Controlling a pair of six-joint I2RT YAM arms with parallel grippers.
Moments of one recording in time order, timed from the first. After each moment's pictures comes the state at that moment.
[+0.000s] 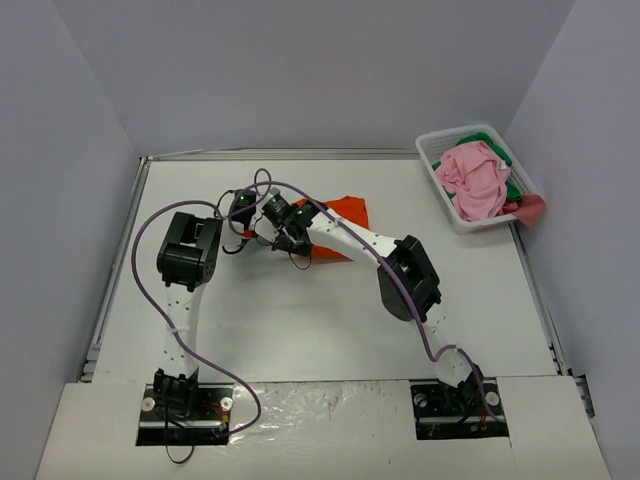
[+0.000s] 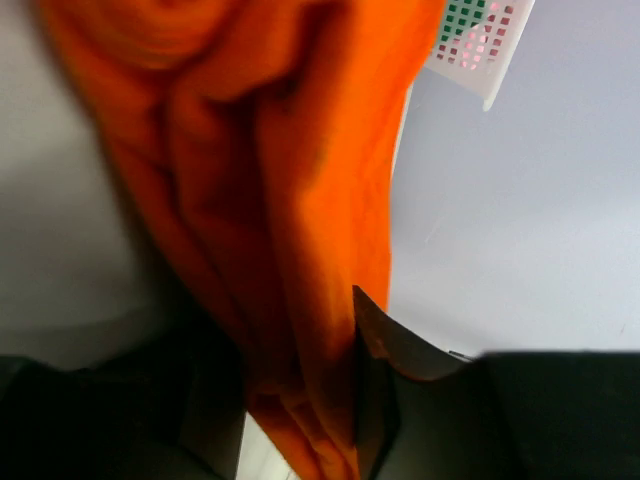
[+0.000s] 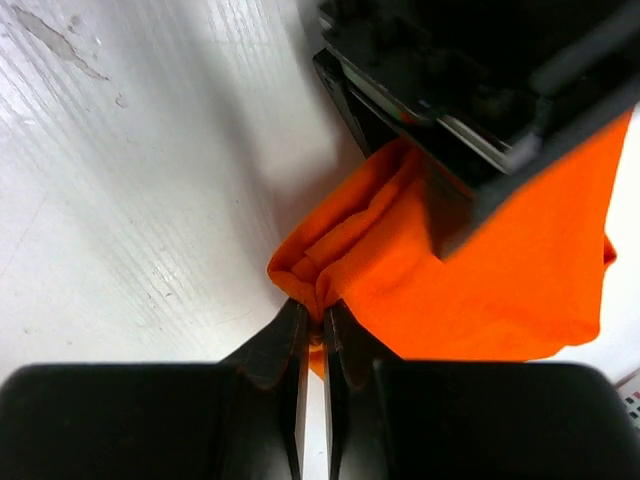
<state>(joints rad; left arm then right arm) -0.23 2.31 1.39 0.34 1.04 -1.06 0.86 2.28 1.97 -0.85 0.18 -0.53</state>
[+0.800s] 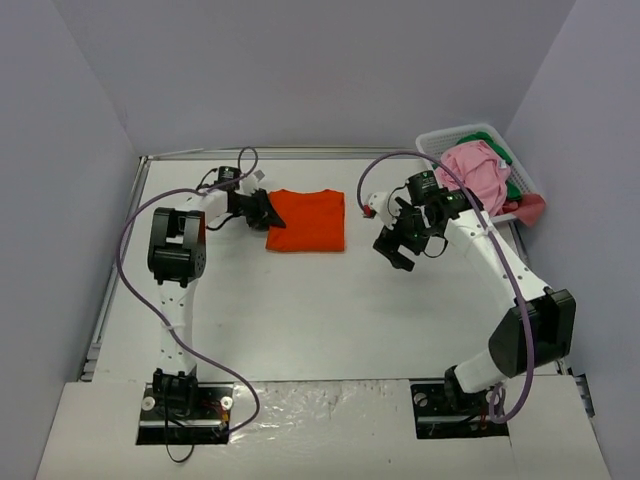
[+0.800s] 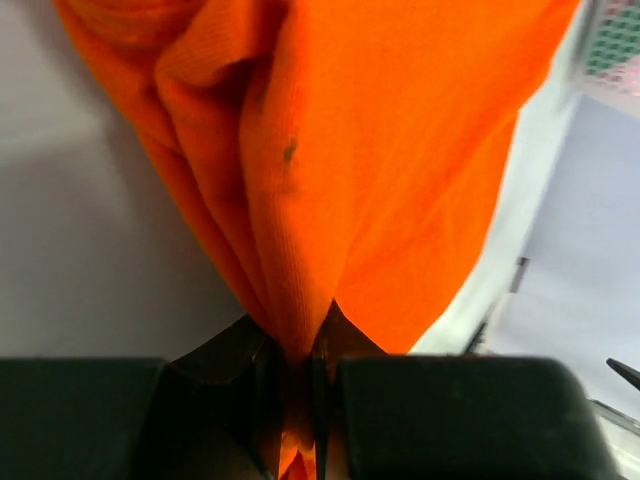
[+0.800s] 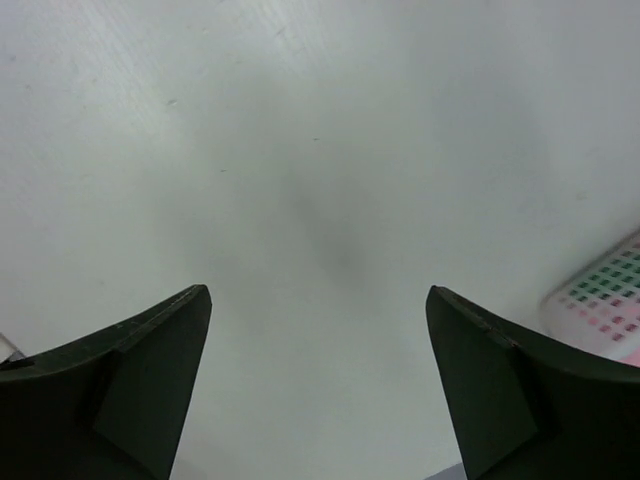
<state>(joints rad) -0.14 2.34 1.71 -0.36 0.87 -0.53 0.33 1.50 1.37 -0.99 -0.22 -0.77</state>
